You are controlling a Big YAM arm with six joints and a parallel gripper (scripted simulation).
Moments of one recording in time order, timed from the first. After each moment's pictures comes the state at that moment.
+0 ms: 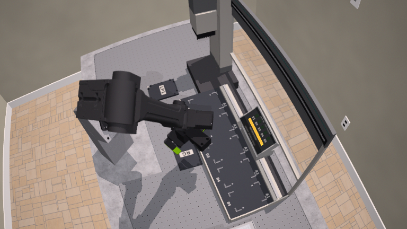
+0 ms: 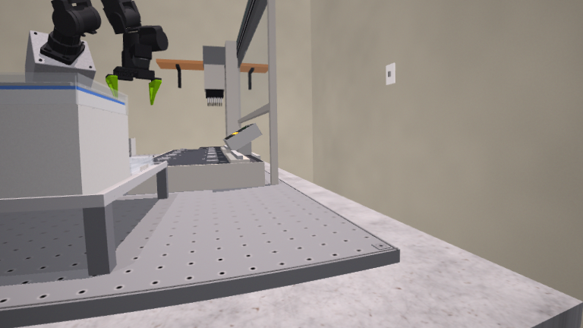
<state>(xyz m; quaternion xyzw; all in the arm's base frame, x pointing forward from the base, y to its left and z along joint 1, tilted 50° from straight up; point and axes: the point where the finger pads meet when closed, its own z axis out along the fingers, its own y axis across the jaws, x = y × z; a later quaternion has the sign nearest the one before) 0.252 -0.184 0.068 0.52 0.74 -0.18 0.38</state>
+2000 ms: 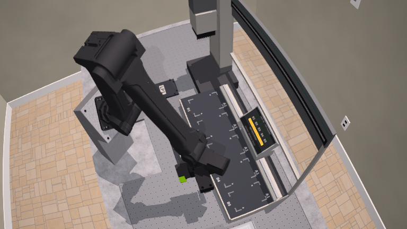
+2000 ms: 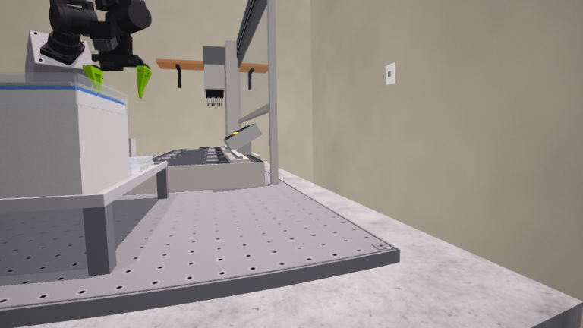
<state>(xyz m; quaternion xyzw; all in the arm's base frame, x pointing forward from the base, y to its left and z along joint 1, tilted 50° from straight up) 0.217 -0.286 0.153 0.69 0.59 -0.08 0.42</state>
